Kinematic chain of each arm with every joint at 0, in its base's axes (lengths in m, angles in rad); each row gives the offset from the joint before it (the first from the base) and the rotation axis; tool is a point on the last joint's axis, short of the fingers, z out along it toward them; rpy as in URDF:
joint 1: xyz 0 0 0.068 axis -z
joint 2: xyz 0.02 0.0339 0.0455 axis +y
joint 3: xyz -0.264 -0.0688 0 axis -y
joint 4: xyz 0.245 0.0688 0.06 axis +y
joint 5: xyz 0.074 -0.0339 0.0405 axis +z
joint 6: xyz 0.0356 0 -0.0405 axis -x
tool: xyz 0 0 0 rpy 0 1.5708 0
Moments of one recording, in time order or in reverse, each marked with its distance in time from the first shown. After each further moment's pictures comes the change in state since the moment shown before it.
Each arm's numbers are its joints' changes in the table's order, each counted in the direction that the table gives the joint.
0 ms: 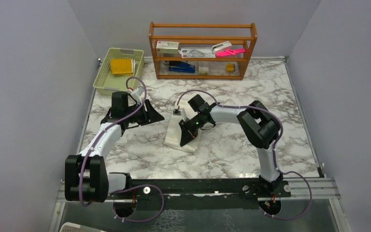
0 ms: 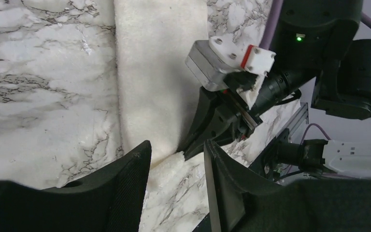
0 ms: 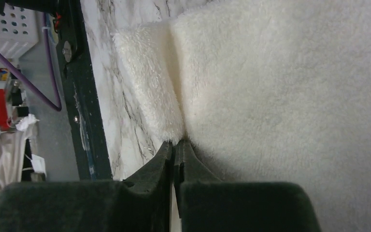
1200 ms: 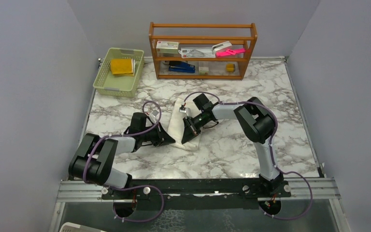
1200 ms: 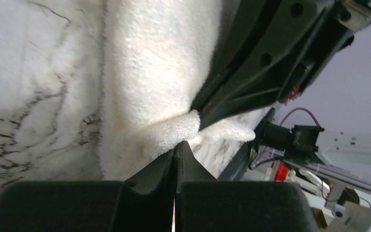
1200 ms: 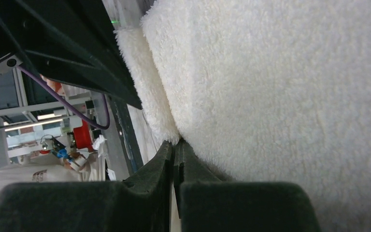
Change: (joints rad) left arm 0.228 0.180 -0.349 -0.496 -0.001 0.368; right arm 0.090 0.114 0.013 -0.054 0.135 -0.292
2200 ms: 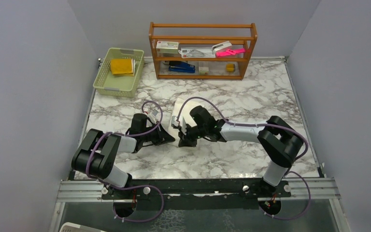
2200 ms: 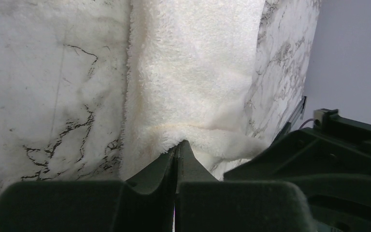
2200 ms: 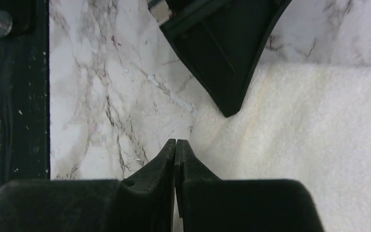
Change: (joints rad) left arm 0.001 0.074 -0.028 -0.146 0.125 -0.043; right arm -0.244 -0.455 -0.352 -0.353 -0.455 0.479
